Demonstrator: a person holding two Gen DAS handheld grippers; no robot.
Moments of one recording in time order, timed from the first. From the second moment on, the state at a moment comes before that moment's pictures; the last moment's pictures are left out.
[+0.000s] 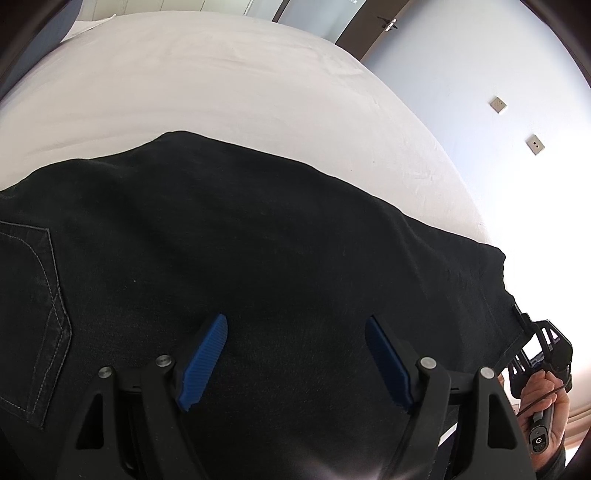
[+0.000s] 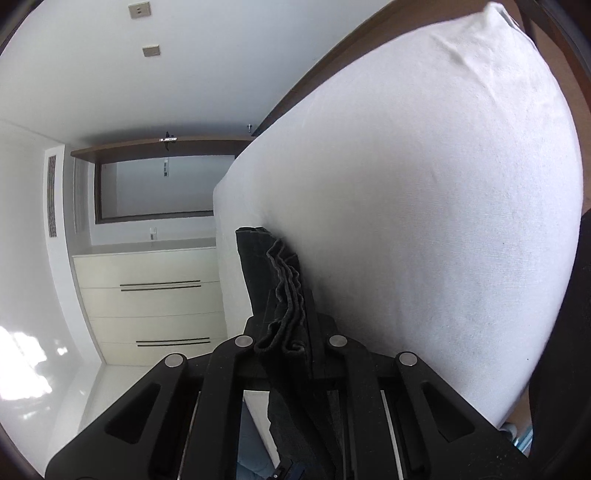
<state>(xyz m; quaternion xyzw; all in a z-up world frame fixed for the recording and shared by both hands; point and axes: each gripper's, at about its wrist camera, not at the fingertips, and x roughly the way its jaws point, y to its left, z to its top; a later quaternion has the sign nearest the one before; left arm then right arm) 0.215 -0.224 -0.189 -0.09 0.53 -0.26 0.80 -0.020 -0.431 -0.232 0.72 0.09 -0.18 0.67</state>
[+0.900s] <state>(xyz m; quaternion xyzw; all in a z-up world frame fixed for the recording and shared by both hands) 0.230 -0.223 -0.177 -0.21 0.56 -0.32 0.73 0.122 -0.147 -0.166 0.01 0.41 -0.06 0.91</state>
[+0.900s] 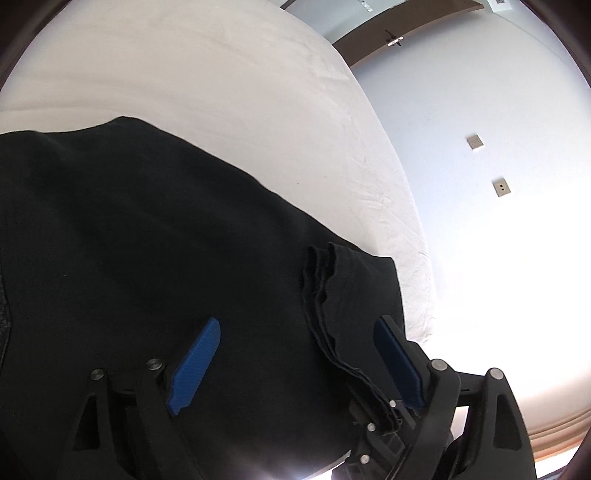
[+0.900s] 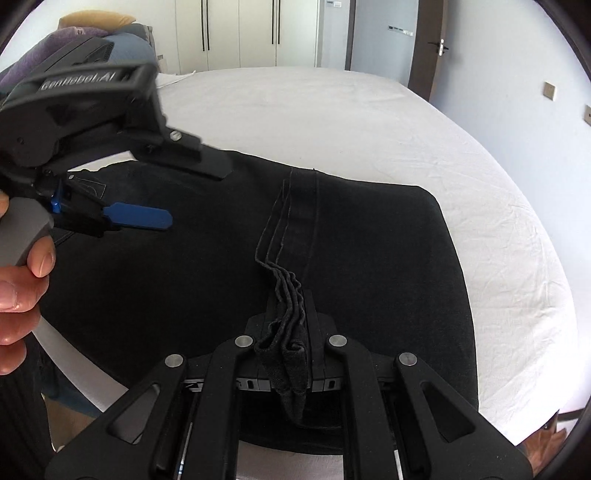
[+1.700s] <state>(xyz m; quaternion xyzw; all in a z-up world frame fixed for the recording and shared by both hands) 0.244 -0.275 -0.171 -0.14 0.60 -0.37 0.70 0.089 -0.111 -0.121 -0.05 0.37 -0.04 0.93</state>
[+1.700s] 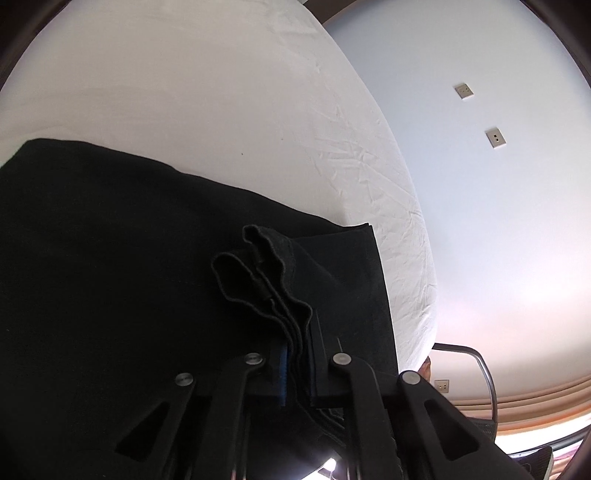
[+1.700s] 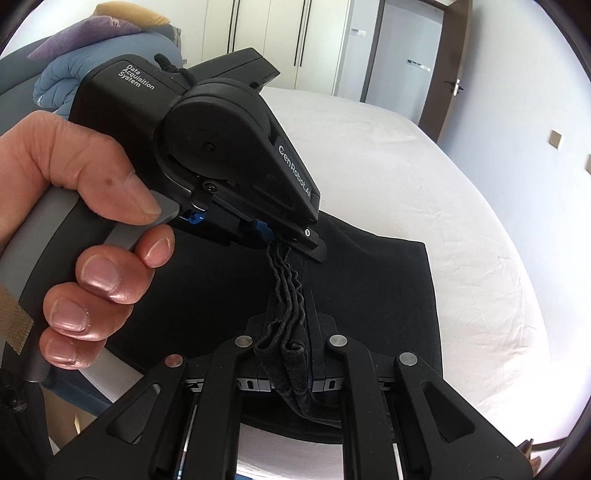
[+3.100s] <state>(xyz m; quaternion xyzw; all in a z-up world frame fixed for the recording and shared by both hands) 0.287 -0.159 -0.188 0.02 0.60 -0.35 0.72 0.172 0.004 -0.167 -0.10 0.46 0.11 0.87</state>
